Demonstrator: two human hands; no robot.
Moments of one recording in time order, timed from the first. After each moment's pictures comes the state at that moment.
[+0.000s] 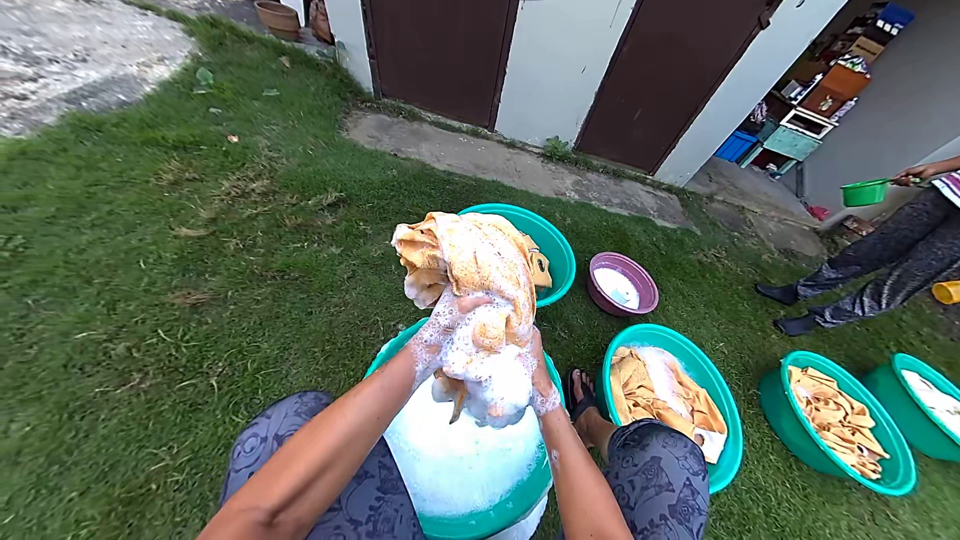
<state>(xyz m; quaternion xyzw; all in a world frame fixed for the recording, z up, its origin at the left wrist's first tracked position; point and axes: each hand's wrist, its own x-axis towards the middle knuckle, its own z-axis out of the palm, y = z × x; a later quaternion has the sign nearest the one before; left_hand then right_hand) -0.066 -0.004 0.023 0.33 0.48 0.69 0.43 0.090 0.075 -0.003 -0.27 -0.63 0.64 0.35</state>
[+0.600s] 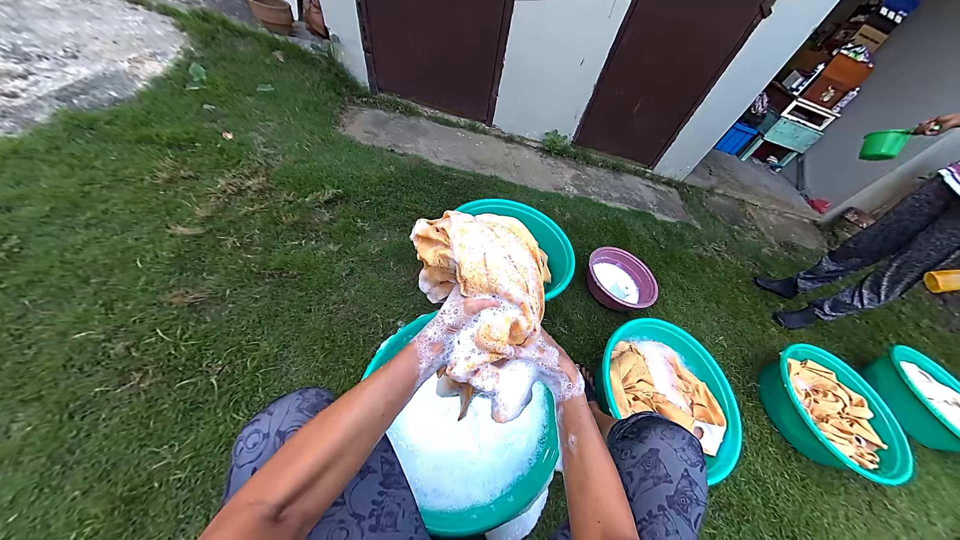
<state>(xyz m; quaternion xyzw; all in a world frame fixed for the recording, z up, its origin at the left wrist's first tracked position) -0.059 -0.008 0.027 0.33 0.49 0.65 0.48 0.124 0.101 0.010 -0.17 -0.67 0.70 0.20</state>
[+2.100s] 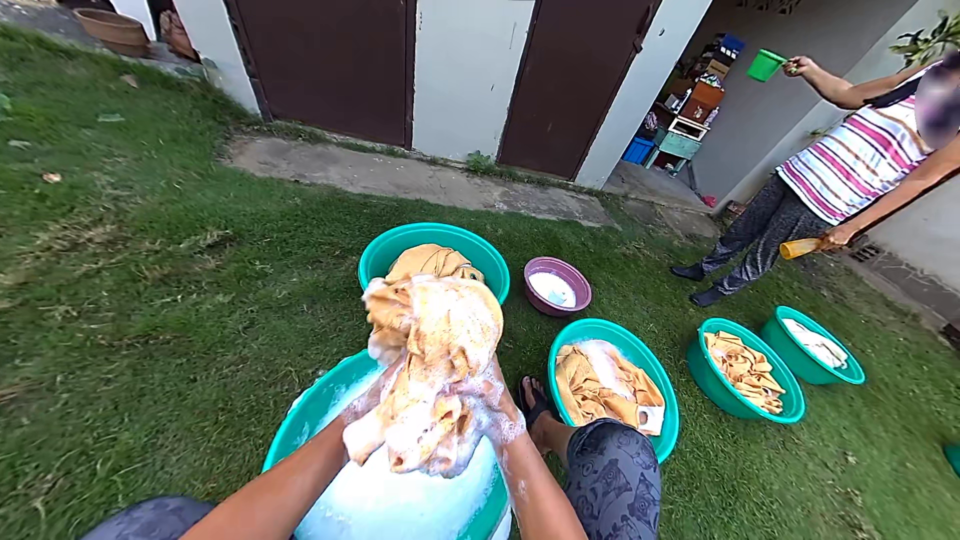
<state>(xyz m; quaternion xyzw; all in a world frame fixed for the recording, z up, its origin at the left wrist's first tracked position) -0.056 -0.004 -0.069 0.42 0.41 0.61 0.53 0.140 0.067 0.016 -0.26 -0.55 0.70 0.38</state>
